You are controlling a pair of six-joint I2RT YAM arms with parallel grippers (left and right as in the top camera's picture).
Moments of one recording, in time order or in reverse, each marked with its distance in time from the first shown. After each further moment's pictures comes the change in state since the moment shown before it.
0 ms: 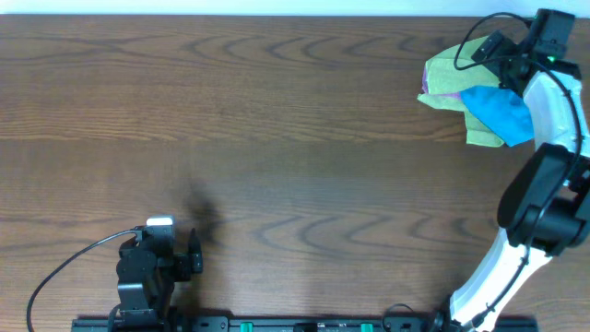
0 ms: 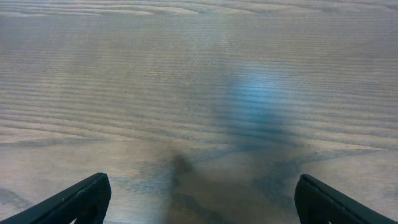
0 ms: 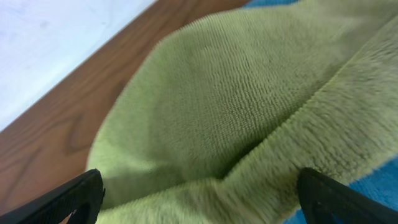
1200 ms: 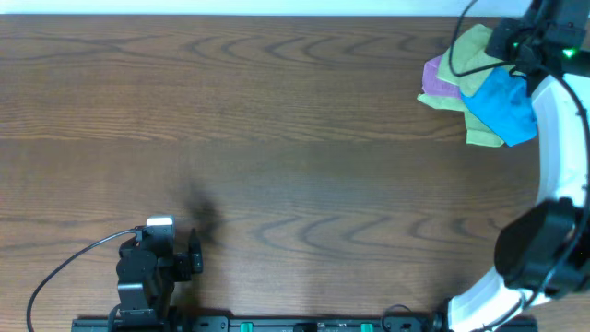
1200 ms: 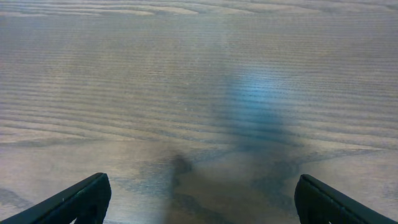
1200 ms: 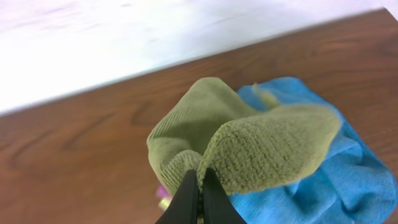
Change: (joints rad) left arm 0.000 0.000 0.000 0.000 0.000 0.000; right arm 0.114 -0.314 0.001 -0.158 0.016 -0.294
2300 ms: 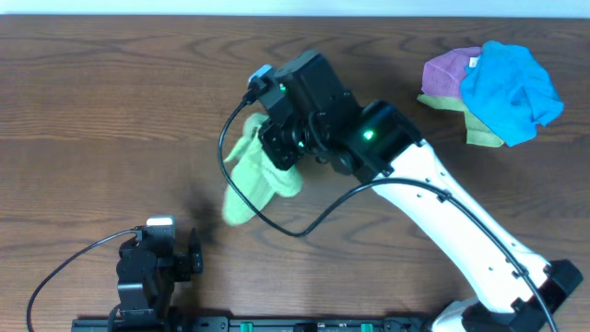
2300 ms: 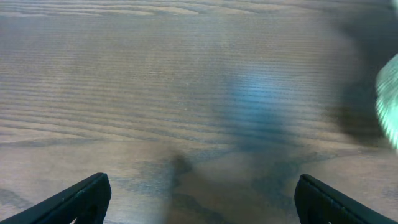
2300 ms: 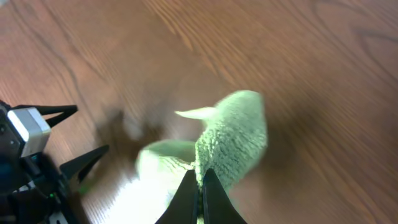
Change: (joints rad) left arm 0.000 0.000 0.000 0.000 0.000 0.000; right arm 0.933 -0.166 0.000 -0.310 -0.161 -0.079
